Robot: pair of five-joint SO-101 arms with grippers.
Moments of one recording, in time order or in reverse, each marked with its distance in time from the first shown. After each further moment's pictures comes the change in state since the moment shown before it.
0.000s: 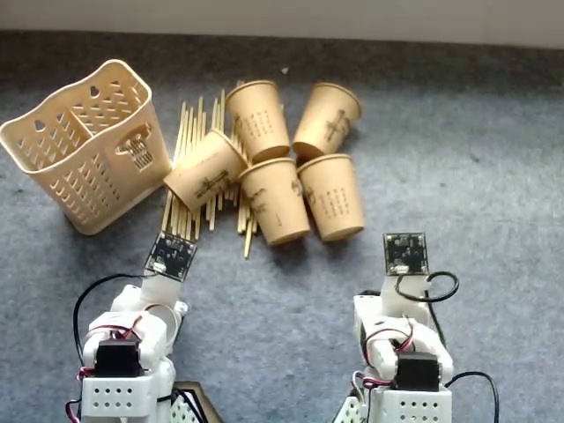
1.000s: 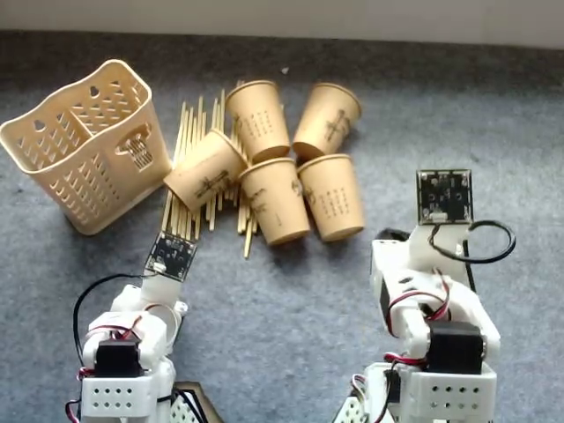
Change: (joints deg) left arm 0.0 0.0 0.0 0.0 0.0; right arm 0.0 34.6 -44.7 0.0 0.1
